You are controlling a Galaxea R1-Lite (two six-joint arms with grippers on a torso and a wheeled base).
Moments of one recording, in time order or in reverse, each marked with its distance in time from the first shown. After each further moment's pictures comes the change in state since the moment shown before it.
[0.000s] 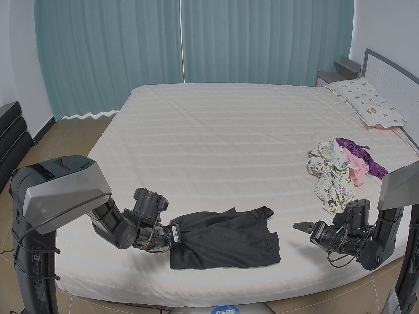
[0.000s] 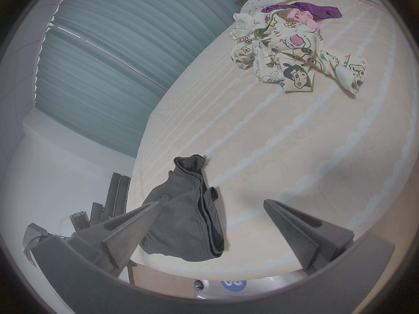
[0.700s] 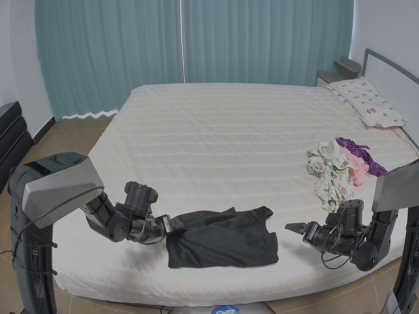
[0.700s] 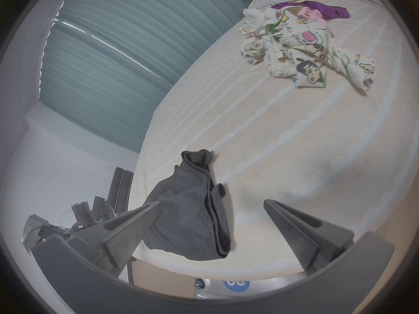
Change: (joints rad) left arm 0.078 0.006 -0.026 -0.034 -0.001 -0.029; right arm 0.078 0.027 -0.056 0.012 -0.011 -0.004
